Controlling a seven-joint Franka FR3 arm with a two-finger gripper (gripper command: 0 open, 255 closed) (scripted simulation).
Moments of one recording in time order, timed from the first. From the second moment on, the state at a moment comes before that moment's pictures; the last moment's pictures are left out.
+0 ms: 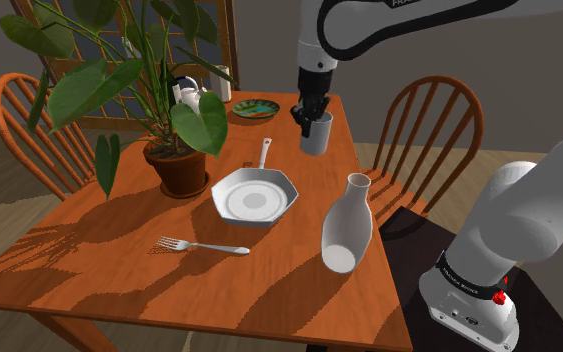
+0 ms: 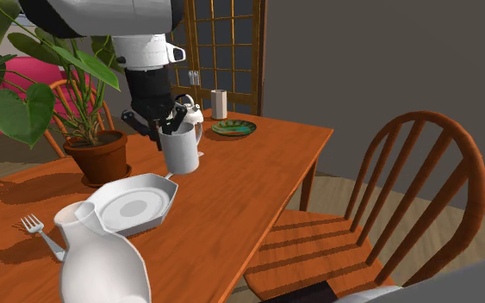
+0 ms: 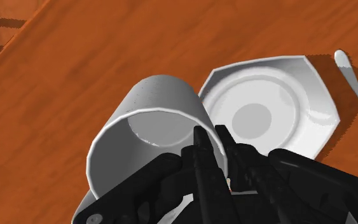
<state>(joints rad) 0.12 -0.36 0.13 -2.23 0.01 1.94 0.17</state>
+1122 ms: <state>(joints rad) 0.27 -0.25 0.43 -2.08 0.04 1.90 0.61</state>
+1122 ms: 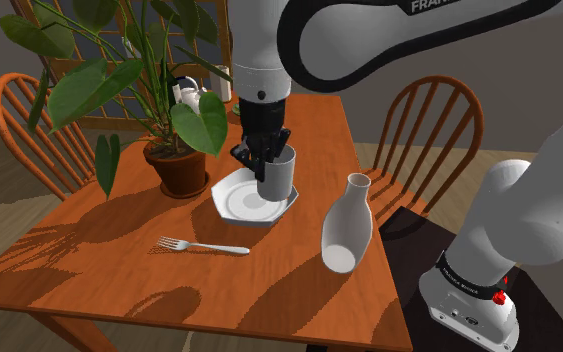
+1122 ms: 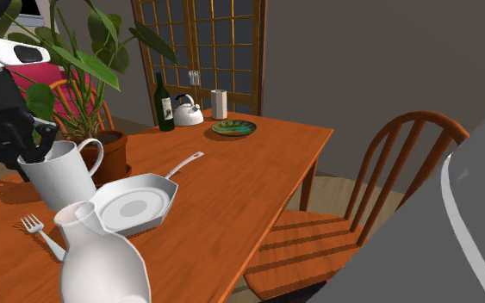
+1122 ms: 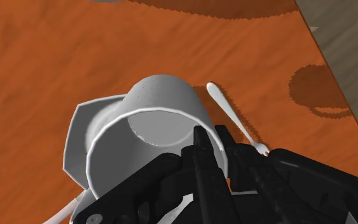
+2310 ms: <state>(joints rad) 0.35 0.00 0.60 -1.96 -0.08 1.98 0.91</state>
